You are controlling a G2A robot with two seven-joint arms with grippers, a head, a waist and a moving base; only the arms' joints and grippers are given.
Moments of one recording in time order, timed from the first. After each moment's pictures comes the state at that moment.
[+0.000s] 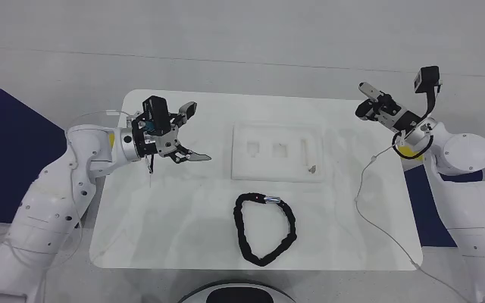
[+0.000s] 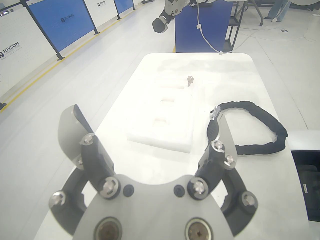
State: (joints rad) left arm 0.56 -0.96 -0.98 -1.32 1.18 -1.01 0.22; right arm -0.72 -0.82 1.32 -1.30 0.32 -0.13 0.71
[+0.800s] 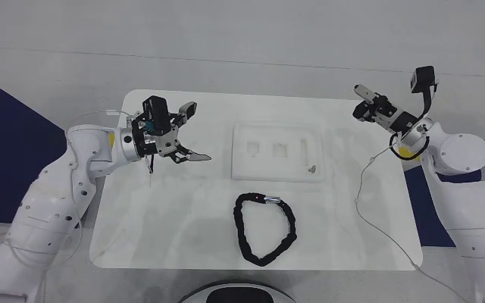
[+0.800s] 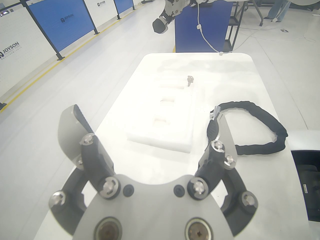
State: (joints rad) left arm 0.56 -0.96 -0.98 -1.32 1.18 -1.01 0.22; right arm -0.73 -0.82 1.31 -1.36 0.24 -0.12 0.72
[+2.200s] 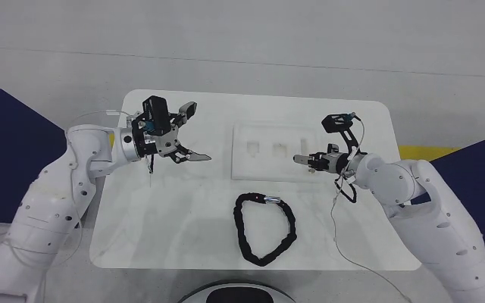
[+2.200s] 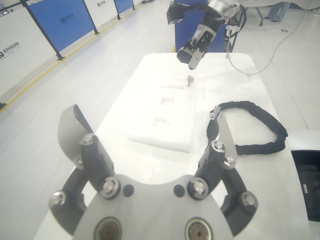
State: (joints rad) left arm 0.56 -0.96 -0.98 -1.32 1.18 -1.01 0.22; right arm -0.85 -0.81 1.13 -1.77 -0.42 0.18 0.93
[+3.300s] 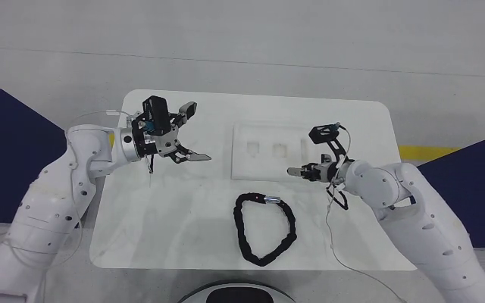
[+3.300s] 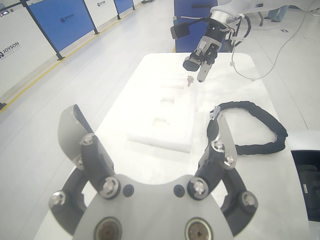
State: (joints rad) left arm 0.56 -0.96 -0.98 -1.32 1.18 -1.01 0.22; right arm -0.84 -0.84 1.06 -1.74 -0.49 0.20 1.00
